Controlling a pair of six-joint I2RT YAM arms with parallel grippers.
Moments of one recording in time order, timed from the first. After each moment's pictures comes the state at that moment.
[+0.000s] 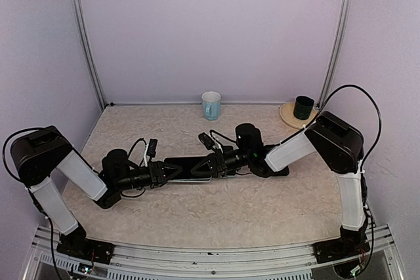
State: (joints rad) left arm -0.64 1.69 0.32 1.22 0.53 -0.95; right arm 0.80 2.14 1.13 0.81 -1.04 0.96
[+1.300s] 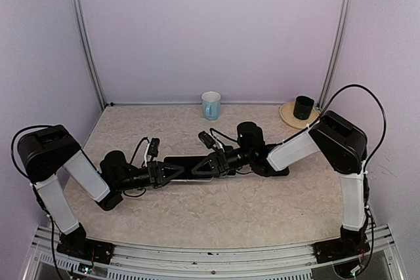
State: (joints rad) left arm -0.64 1.76 0.31 1.43 0.62 -1.04; right arm 0.80 2.11 1.11 0.81 -1.08 0.92
